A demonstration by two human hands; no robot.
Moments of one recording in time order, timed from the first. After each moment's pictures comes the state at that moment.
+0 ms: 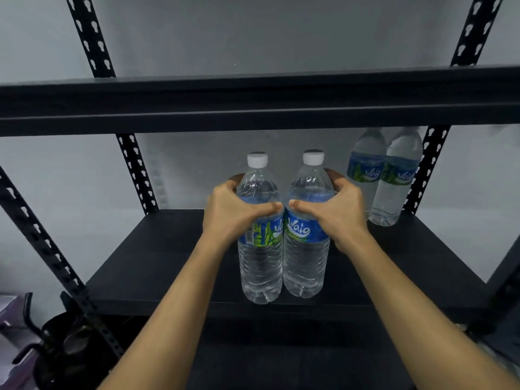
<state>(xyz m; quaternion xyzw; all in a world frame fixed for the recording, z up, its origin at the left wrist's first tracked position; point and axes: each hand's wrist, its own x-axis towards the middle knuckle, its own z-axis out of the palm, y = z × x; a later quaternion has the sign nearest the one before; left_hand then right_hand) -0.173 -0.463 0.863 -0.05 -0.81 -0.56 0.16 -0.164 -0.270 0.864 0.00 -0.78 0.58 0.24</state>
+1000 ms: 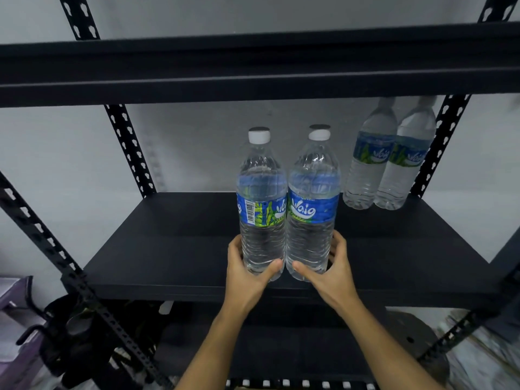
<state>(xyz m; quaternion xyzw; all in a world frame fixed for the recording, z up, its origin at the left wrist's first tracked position) -0.153 -0.451 0.683 -0.05 -0.75 -0.65 0.15 -0.145 -0.263 0.697 0.05 -0.76 0.63 0.18</state>
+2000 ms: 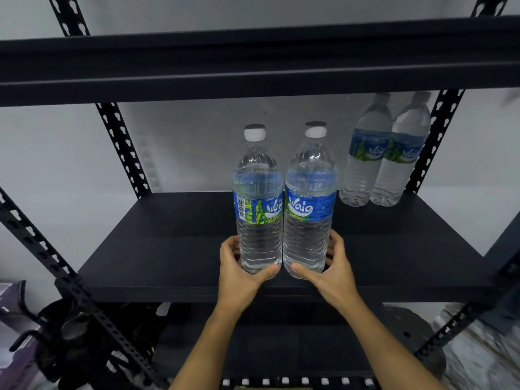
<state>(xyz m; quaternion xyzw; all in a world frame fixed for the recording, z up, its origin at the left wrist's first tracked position) -0.163 -0.460 0.673 -0.04 -0.76 -0.64 0.14 -0.149 -0.256 0.687 0.02 -0.78 0.61 0.15</state>
